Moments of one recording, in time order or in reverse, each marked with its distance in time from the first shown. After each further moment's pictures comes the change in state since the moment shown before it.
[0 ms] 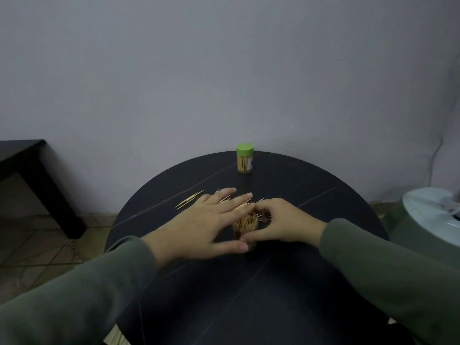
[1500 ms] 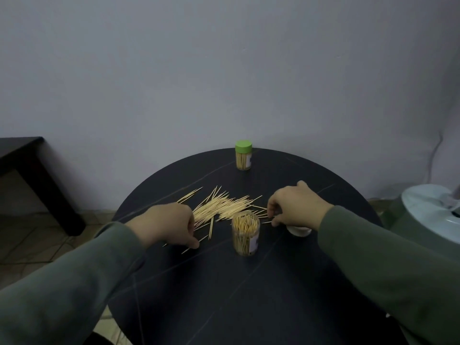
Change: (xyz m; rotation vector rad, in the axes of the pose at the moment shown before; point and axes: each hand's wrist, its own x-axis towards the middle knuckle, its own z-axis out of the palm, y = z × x) left_hand -0.005 -0.028 -0.005 -0.065 -0.466 -0.602; right_hand 0.003 0.003 -0.030 -0.682 -0.076 0.167
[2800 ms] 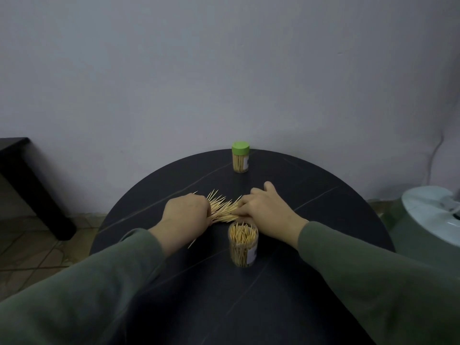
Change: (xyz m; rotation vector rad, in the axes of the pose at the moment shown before) left_hand 0.045 0.026 0.005 0.000 0.404 -0.040; right_hand 0.049 -0.022 0.030 -0.182 0.338 -0.265
